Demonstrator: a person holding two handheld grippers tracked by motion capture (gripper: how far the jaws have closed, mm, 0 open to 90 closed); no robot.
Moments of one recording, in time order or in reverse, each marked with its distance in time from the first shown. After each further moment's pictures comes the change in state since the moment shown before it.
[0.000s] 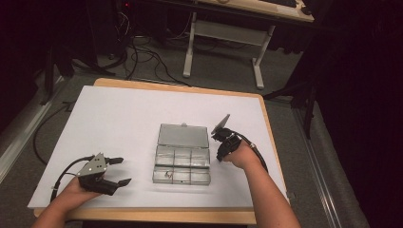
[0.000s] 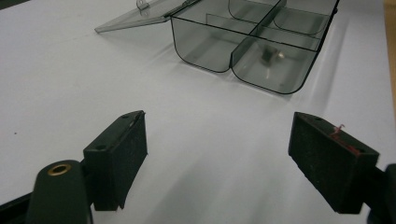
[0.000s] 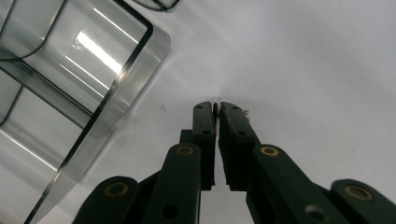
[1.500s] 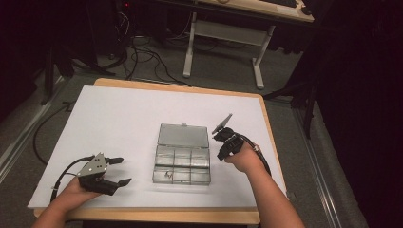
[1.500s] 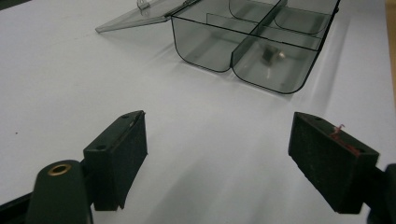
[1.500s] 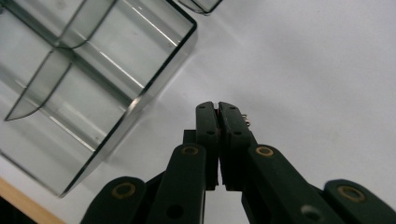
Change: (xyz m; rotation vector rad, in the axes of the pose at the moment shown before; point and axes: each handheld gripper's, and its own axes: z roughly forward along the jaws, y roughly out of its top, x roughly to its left) left arm 0.000 0.000 0.000 0.003 0.005 0.004; right arm 0.016 -0.015 -0.027 -0.073 -0.038 -0.053
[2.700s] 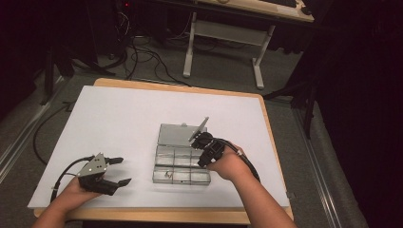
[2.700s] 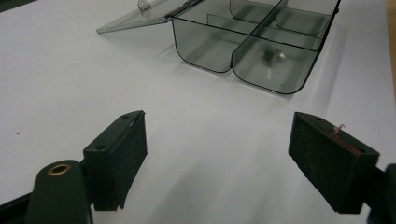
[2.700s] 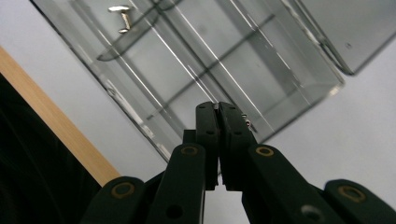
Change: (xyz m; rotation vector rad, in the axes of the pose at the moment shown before) left arm 0.000 0.000 0.000 -0.003 0.003 0.000; right arm 0.077 0.015 -0.026 -0.007 0.037 -0.200
